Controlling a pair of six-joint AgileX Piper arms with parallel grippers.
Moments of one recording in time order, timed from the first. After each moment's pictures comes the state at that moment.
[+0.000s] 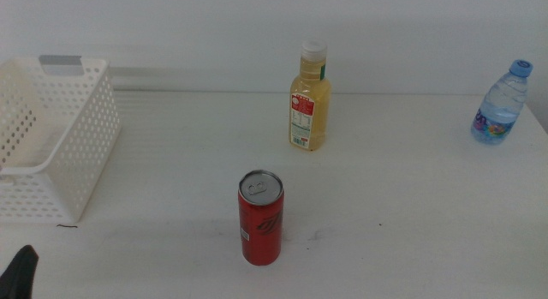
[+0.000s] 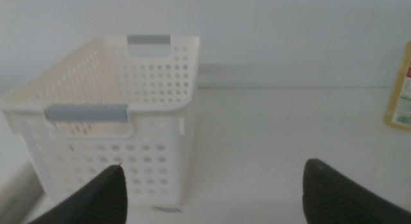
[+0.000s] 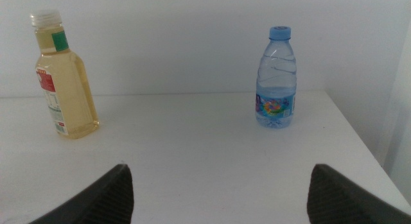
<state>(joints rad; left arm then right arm) -0.02 0.00 0.00 0.02 0.20 -0.05 0.05 0.00 0.00 -0.05 0.20 0.09</state>
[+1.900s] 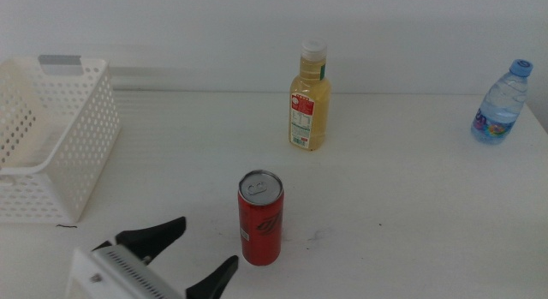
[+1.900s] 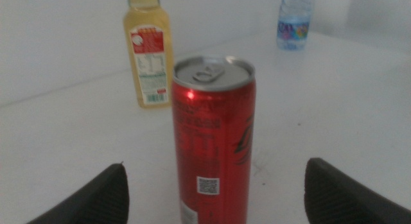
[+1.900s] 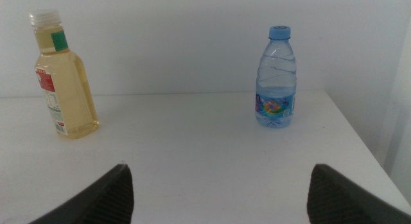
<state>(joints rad) -0.78 1.31 -0.01 -0.12 -1.08 0.02 0.05 0.00 0.00 -0.05 0.20 0.09</state>
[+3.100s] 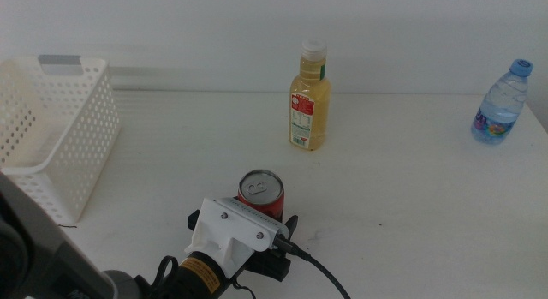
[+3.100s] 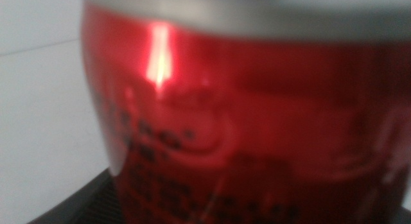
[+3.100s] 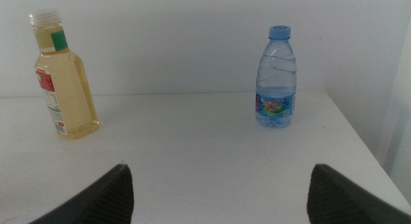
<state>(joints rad) -0.78 1.96 -0.44 -0.21 -1.20 -0.02 0.05 0.00 0.00 -0.05 0.20 0.09</state>
